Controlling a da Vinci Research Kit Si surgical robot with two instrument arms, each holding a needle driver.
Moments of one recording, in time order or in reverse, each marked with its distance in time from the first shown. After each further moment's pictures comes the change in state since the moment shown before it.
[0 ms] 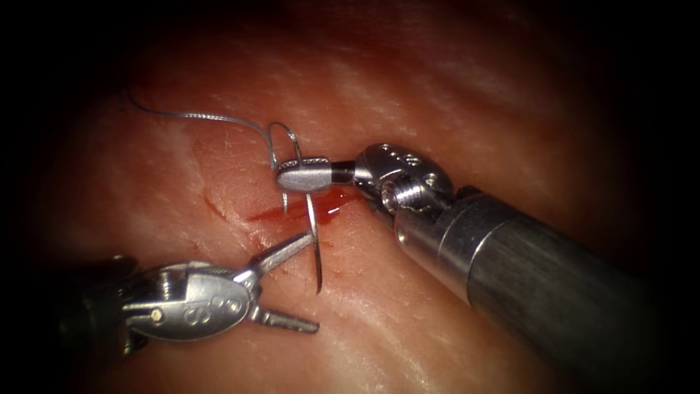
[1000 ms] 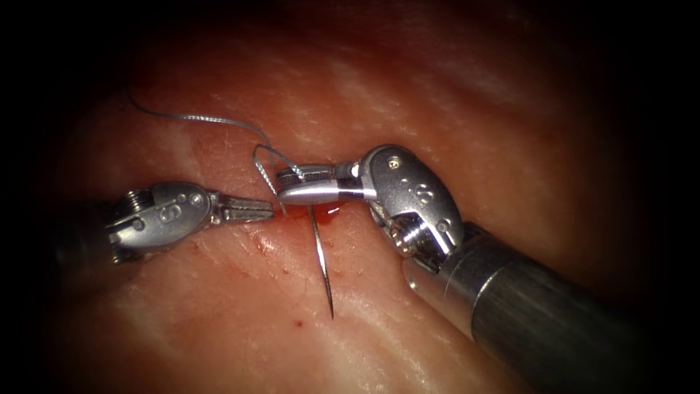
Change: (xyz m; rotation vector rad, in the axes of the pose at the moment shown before) right arm 0.001 -0.002 0.000 0.138 0.034 -0.585; left arm -0.009 -0.008 0.001 -0.067 -0.156 -0.366
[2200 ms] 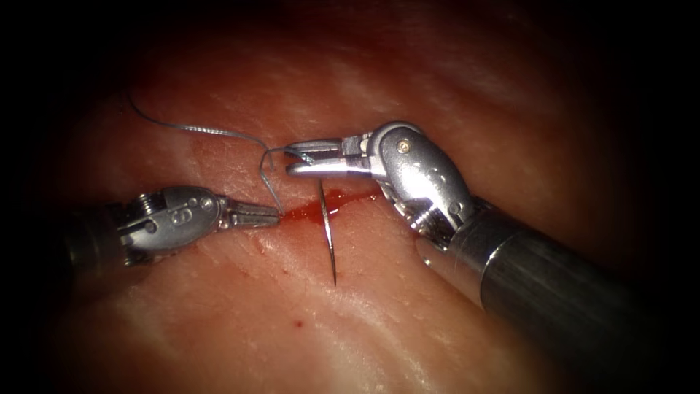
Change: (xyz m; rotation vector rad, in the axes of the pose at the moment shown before) right arm 0.001 0.002 -0.001 -0.054 -0.002 -0.250; left arm -0.001 0.001 0.001 -0.003 -0.060 0.007
